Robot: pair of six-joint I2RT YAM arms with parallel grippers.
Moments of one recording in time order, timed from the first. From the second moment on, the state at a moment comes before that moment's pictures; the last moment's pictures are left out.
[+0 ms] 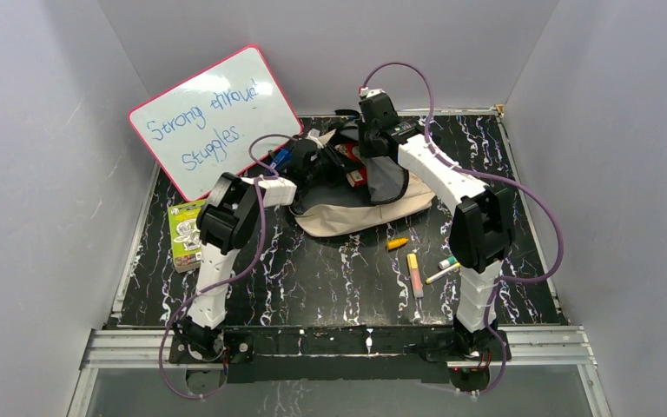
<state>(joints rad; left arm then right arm) -0.50 2.25 1.40 0.54 0.38 -1.24 0.54 1.94 1.78 -0.59 0.17 0.26</state>
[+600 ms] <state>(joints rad) -0.51 2.26 1.50 0.20 0.33 -1.08 0.53 1.94 1.76 -0.58 0.18 0.24</state>
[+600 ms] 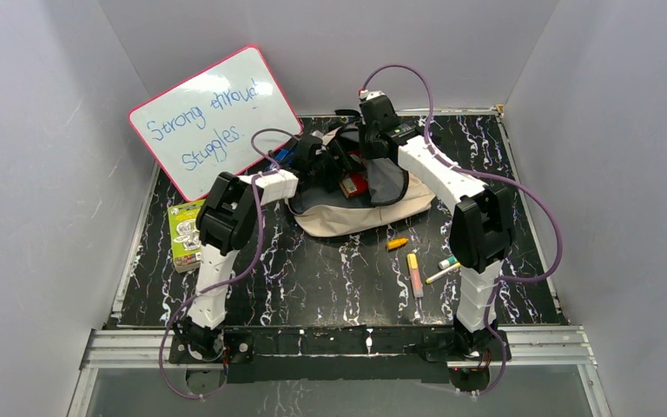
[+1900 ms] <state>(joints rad) -0.12 1.07 0.89 -0.50 -0.15 -0.60 0.51 1.92 1.62 -0.49 -0.02 0.13</state>
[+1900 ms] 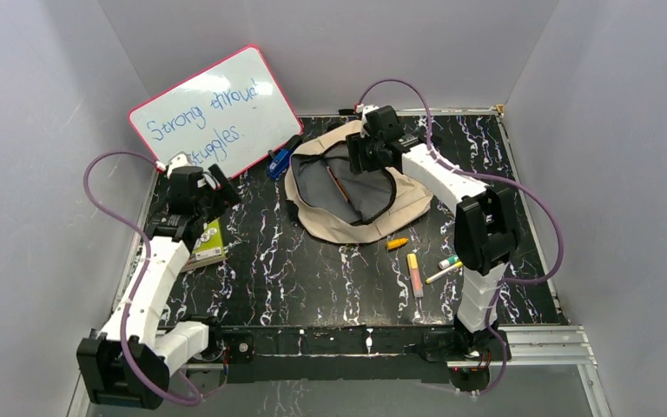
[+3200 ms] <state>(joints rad) 0.54 1.19 0.54 -0.21 0.03 -0.77 0.72 1.74 1.42 -0.26 -0.32 0.36</state>
